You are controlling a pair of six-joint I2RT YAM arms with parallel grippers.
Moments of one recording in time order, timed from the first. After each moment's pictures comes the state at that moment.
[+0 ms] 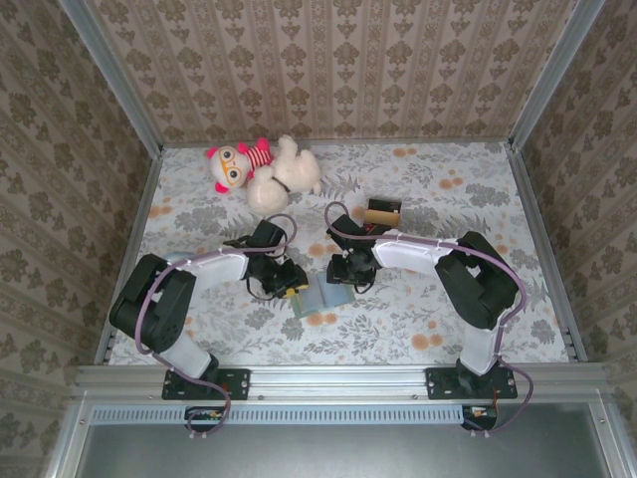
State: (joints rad) left arm -0.56 1.59 0.77 -0.39 0.49 -0.86; right arm 0.72 1.85 1.14 -0.56 -0.13 0.79
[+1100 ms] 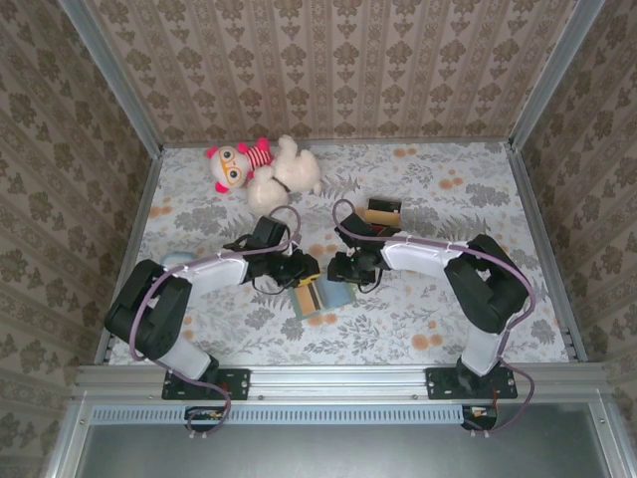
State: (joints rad) left arm -0.60 1.55 0.75 -0.15 0.61 -0.93; right arm 0.68 1.77 1.07 -0.45 -0.21 0.79
